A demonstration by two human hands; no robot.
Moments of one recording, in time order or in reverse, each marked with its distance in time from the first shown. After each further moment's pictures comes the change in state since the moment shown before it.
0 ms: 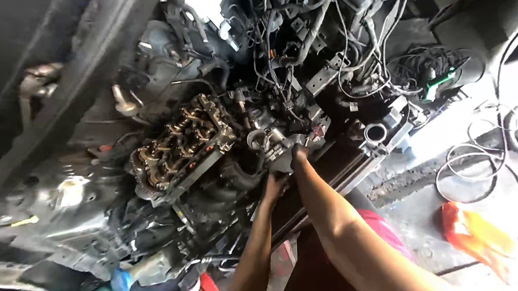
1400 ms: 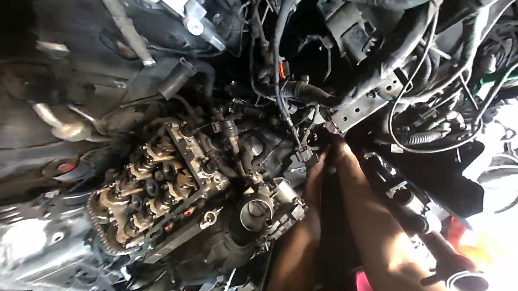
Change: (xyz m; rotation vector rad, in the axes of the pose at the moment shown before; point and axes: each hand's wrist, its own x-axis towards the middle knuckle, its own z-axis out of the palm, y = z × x) left_hand 0.154 0.091 0.094 -0.561 -0.028 -0.094; right_hand 0.171 -0.102 -0.012 0.321 -0.319 0.077
